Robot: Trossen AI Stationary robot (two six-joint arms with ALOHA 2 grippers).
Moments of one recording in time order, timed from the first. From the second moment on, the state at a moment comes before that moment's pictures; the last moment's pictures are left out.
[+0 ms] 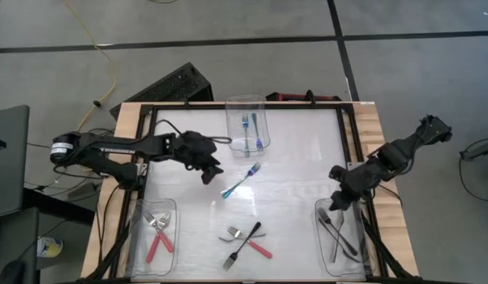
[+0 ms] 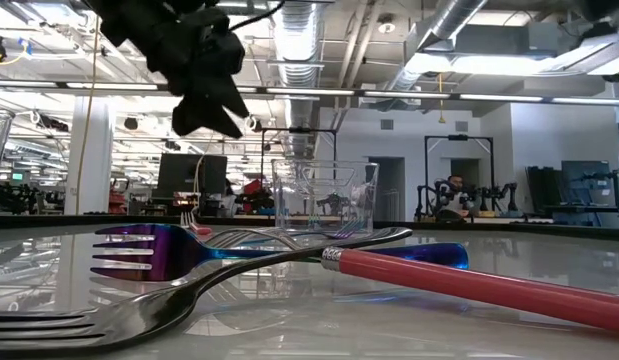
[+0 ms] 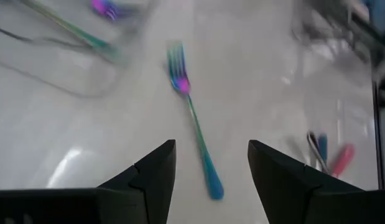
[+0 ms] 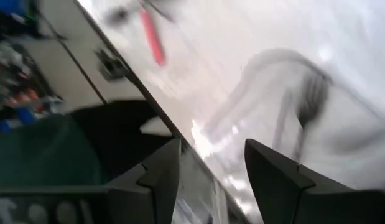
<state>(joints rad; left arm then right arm) 0.15 1.23 0.77 -0.16 0.11 -0.46 0.55 0.82 0.89 -0.96 -0.14 1.48</state>
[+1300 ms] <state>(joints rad) -0.07 1.93 0.96 0.14 -0.26 -0.49 0.55 0.89 0.90 -0.92 0.03 1.10</state>
